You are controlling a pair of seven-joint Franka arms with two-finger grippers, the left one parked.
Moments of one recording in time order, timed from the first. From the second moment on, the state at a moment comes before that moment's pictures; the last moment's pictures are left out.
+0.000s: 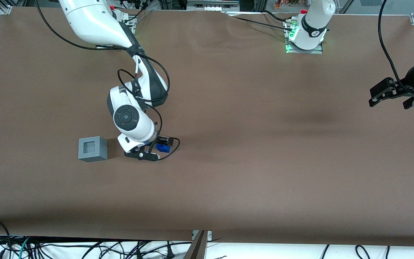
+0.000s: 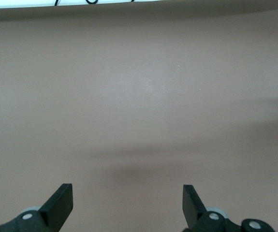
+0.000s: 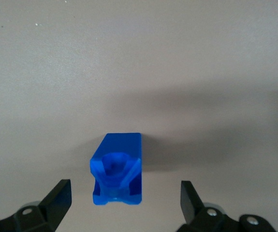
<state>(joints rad) 0.55 0.69 -0.11 -1.49 0.12 2.14 0.57</state>
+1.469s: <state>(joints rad) 0.56 0.73 -0.11 -1.48 0.12 2.19 0.58</state>
